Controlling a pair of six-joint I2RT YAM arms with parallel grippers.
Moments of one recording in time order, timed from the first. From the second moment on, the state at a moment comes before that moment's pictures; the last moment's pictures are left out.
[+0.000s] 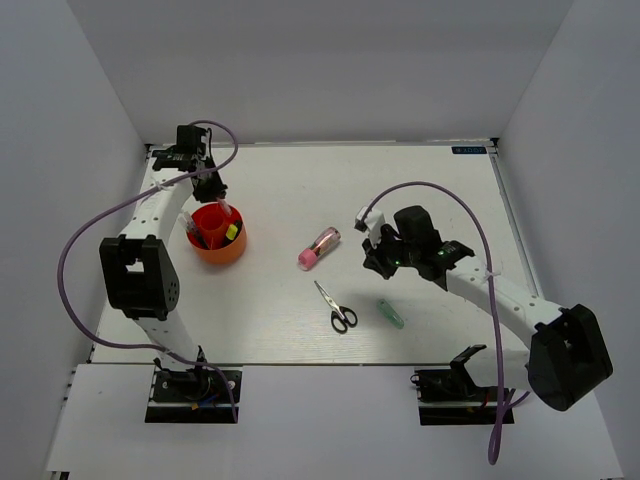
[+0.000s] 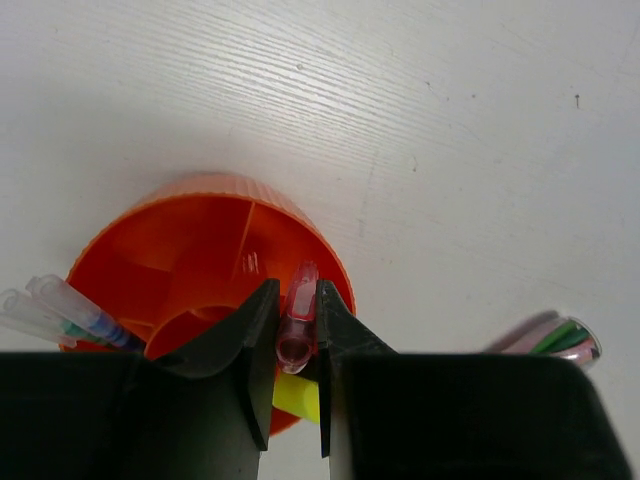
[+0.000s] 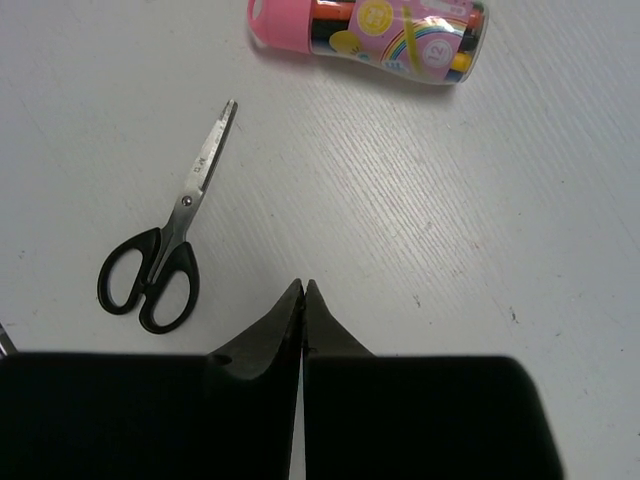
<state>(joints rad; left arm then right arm) -0.06 1.77 1.58 -0.76 -0.04 -0.40 0.59 1.24 0.80 -0.30 -0.38 -0.29</state>
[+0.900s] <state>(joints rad) -0.07 1.76 1.60 -0.74 -0.09 -0.34 0.52 1.24 0.81 -0.34 -0.33 -0.28</state>
